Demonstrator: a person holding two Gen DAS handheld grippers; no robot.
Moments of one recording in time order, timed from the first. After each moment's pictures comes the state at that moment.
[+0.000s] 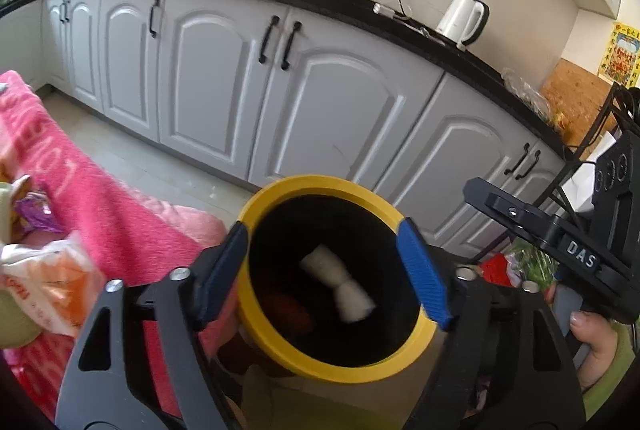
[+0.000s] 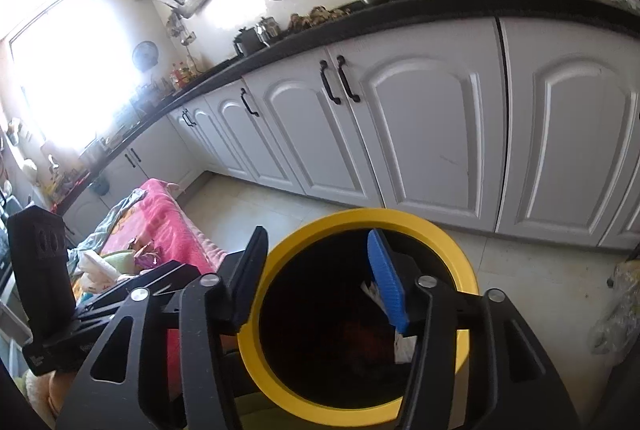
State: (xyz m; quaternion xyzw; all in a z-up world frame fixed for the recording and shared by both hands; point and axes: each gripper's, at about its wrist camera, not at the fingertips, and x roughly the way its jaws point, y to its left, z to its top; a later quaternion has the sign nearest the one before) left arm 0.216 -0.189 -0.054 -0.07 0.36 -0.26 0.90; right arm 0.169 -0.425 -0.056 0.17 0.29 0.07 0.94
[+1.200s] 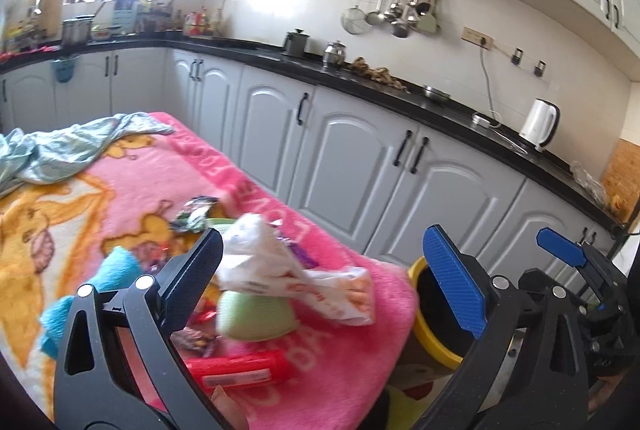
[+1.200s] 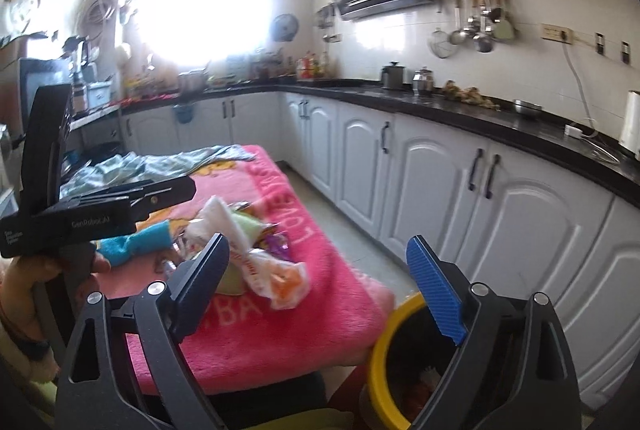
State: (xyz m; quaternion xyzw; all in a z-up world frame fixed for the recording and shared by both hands) left arm 0.126 0.011 0.015 -0.11 0.23 -0.07 0.97; right arm 0.112 -0.225 0.004 -0.06 0.19 0.23 0.95
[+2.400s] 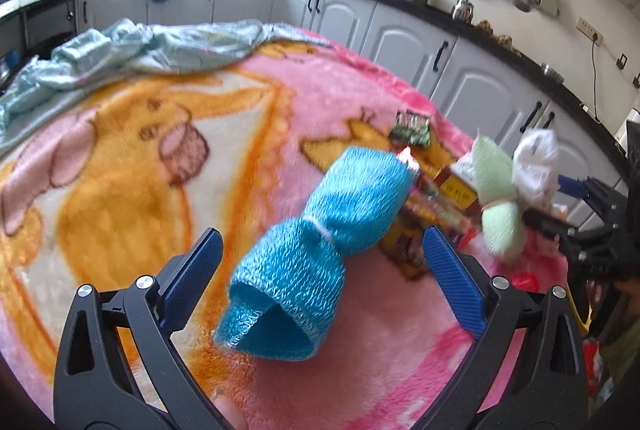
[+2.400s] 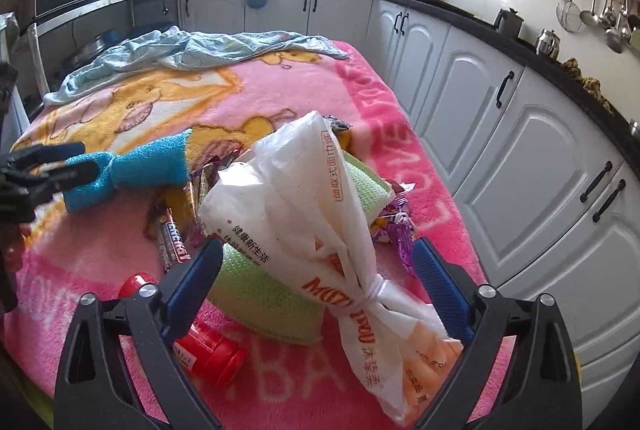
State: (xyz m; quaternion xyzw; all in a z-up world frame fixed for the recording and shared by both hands) left arm 0.106 0.187 -0.085 -0.15 0.35 0.07 0.92; right arm 0.230 -0.054 -0.086 -0.20 0.33 0.33 0.86
